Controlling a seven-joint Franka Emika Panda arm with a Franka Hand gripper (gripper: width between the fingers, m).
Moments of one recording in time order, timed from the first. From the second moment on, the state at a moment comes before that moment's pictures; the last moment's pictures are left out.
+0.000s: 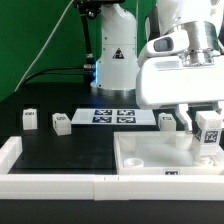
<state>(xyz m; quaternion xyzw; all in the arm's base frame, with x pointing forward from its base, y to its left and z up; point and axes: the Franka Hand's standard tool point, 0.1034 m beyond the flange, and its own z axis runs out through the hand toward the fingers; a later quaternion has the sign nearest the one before) 0.597 0.118 0.076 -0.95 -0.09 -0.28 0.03</state>
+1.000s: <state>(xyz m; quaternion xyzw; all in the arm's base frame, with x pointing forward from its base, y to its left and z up) 0.592 0.117 0.063 -0.96 -0.09 -0.27 0.02</state>
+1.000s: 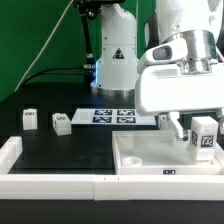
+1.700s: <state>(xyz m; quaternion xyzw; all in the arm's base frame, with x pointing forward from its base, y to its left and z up) 0.600 0.106 0.101 -0.96 -0.09 -0.25 0.03</state>
